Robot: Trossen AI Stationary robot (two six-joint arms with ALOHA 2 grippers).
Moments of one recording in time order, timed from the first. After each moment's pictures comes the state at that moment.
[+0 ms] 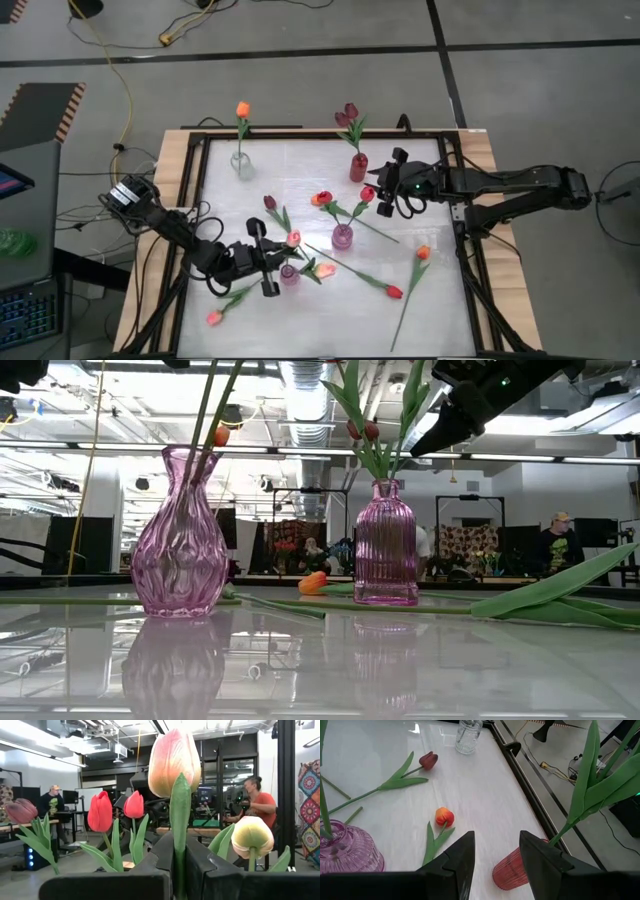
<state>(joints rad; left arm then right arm) -0.60 1.61 0.61 1.53 -0.85 0.40 -0.09 1.08 0.80 -0.25 0.37 -0.15</state>
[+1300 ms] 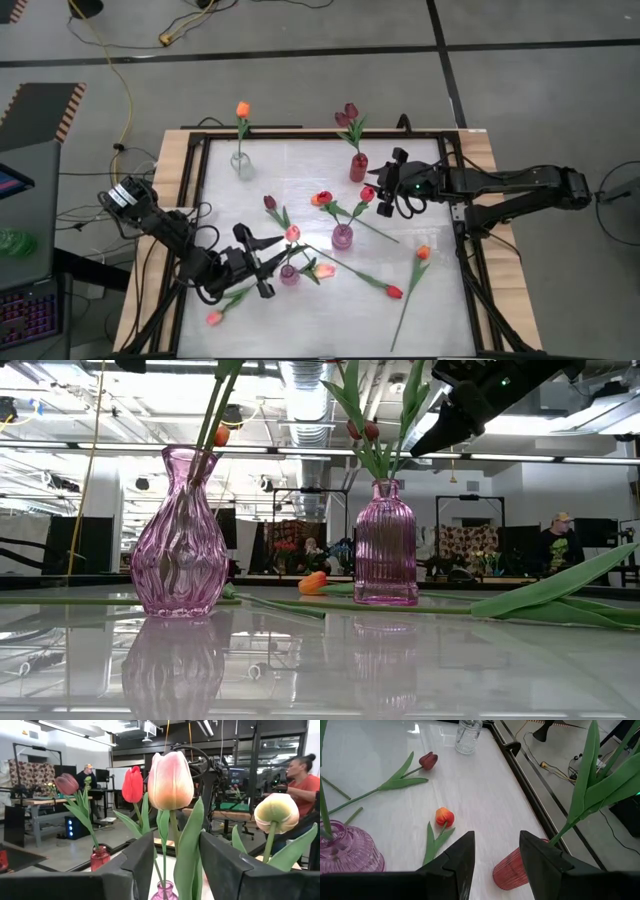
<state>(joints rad) -0.71 1.61 0.61 1.55 -1.14 0.45 -0.09 1.08 0.80 -0.25 0.37 -0.15</state>
